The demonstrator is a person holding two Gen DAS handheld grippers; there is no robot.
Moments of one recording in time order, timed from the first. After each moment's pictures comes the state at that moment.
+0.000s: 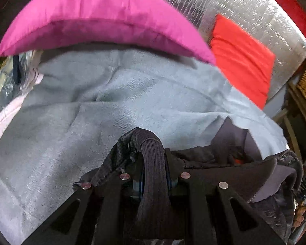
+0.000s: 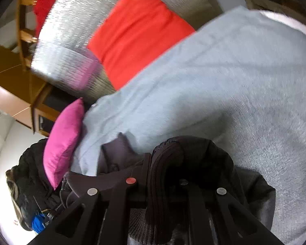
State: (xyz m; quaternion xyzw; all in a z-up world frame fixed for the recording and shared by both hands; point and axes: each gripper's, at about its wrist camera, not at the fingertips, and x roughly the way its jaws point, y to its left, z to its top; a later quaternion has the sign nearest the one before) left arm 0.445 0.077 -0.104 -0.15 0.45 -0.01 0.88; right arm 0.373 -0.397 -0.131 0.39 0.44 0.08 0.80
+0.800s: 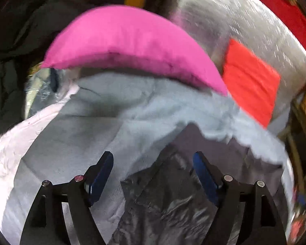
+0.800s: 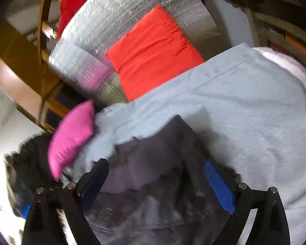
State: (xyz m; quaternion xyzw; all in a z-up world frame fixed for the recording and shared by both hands) left arm 0.398 0.127 -0.061 -0.14 0.42 0.03 0.90; right arm 0.310 -0.403 -0.056 0.29 0.40 0.08 0.86
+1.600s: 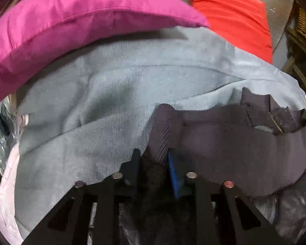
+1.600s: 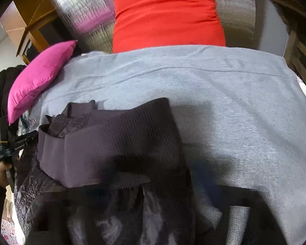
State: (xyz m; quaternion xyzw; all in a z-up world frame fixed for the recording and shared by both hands) left arm 0.487 0.058 -0.126 0.02 0.49 -0.04 0.87; right arm 0.411 -0.374 -0.125 0.10 0.51 0.09 0.85
